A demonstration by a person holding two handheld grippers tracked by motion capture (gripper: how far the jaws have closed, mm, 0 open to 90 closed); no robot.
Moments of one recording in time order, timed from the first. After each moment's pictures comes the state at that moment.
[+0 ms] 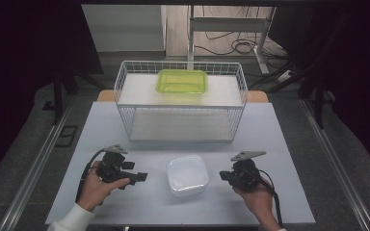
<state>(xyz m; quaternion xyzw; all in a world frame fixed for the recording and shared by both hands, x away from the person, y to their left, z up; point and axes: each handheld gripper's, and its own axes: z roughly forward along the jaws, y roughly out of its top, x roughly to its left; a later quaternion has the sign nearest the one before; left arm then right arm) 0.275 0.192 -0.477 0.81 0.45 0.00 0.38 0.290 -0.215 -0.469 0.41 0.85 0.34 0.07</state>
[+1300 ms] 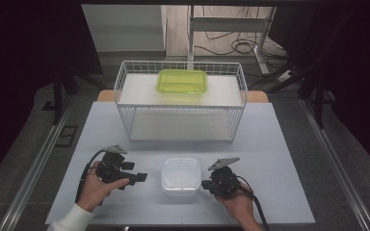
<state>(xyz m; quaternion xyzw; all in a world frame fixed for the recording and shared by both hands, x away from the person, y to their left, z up) 0.275 0.193 -0.478 0.81 0.45 -0.01 0.38 0.278 -0.163 -0.493 0.36 0.88 0.32 0.04</state>
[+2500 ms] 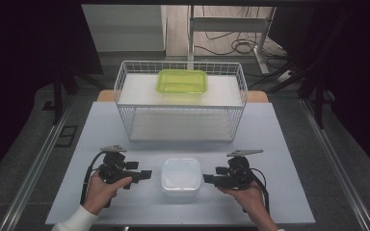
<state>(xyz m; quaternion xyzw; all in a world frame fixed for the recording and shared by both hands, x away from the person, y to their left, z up) 0.272 0.186 -0.478 0.76 0.48 -0.04 0.44 0.293 -0.197 -0.470 0.44 0.80 0.40 -0.02</state>
